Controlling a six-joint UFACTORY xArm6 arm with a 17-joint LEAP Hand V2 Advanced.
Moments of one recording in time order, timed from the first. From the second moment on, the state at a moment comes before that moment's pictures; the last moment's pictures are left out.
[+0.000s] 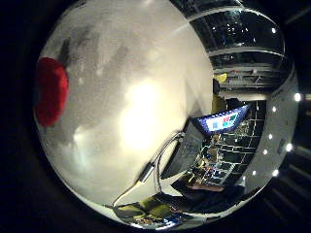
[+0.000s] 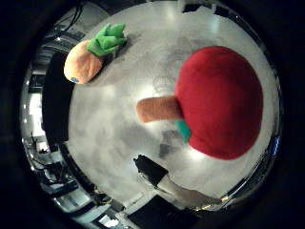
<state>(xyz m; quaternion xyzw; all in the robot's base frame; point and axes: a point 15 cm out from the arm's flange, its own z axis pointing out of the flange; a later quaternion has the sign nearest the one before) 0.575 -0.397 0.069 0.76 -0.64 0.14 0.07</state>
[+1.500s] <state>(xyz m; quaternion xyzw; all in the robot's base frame) 0.478 -0.302 0.290 0.73 -0.66 0.14 0.03</state>
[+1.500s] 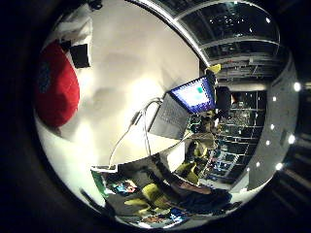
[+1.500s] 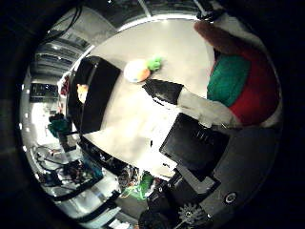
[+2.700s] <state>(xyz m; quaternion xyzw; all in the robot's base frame) 0.540 0.144 0.272 0.85 -0.52 0.08 -0.08</state>
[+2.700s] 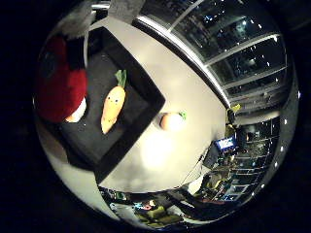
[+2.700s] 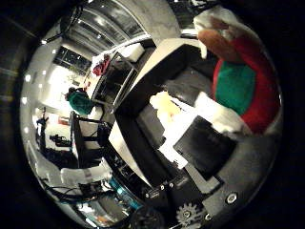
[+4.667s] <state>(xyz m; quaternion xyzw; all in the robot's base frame) 0.571 -0.270 0.179 0.76 -0.64 0.04 0.02</state>
